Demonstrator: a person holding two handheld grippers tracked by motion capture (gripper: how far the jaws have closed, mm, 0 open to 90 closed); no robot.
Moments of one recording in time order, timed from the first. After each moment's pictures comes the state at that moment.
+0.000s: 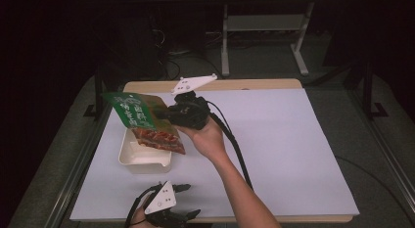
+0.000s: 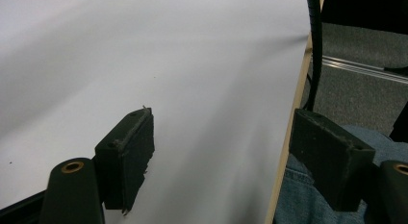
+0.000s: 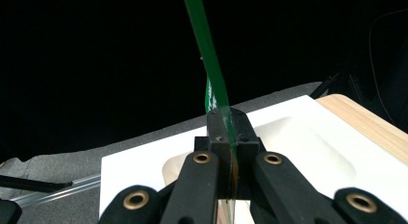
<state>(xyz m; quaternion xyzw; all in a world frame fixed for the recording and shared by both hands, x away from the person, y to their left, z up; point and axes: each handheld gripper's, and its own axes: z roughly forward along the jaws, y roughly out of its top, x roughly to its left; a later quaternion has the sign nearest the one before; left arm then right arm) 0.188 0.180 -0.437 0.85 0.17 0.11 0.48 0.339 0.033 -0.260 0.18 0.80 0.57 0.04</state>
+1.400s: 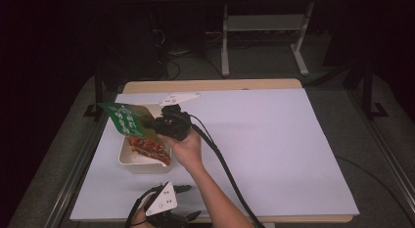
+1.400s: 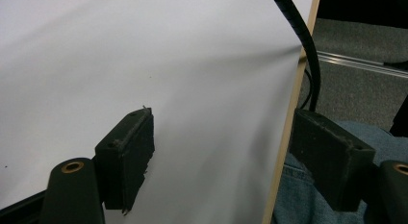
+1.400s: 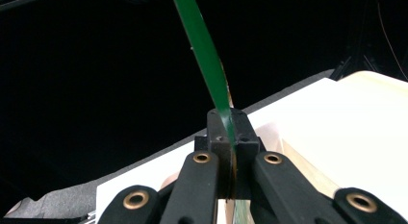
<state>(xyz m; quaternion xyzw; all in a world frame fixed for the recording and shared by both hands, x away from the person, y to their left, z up) 0.187 0.178 -0.438 0.86 0.16 0.12 0.47 0.352 0.077 -0.322 0.25 0.77 0.59 0.00</state>
